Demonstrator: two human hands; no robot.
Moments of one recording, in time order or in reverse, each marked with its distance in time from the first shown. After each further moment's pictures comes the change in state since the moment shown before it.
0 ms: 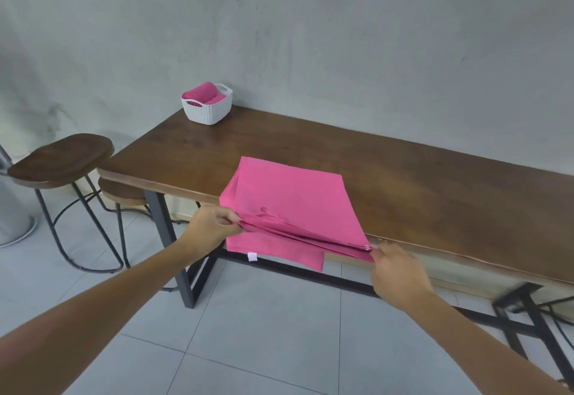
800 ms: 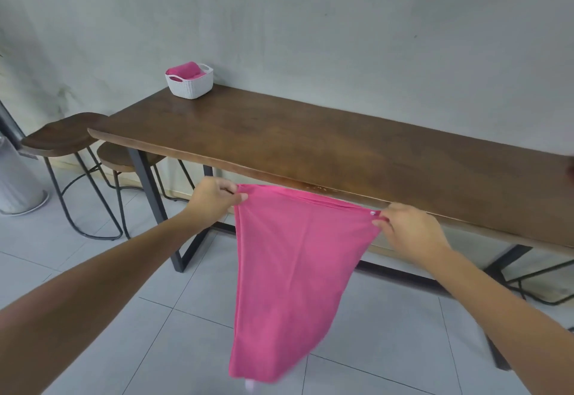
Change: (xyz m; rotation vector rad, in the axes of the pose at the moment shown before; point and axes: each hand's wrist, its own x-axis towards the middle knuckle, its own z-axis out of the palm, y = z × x) left_hand -0.119 0.093 0.158 0.160 0.133 -0.053; right_hand -0.140 0.166 -0.029 0.199 0.053 -0.023
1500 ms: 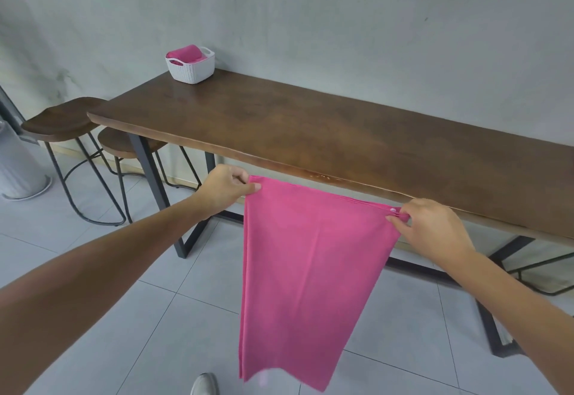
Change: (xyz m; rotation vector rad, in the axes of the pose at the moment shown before) left_hand 0.006 0.001 0.011 -0.042 -0.097 0.061; right_hand -0.016 0.017 0.007 -0.009 0.236 -0.034
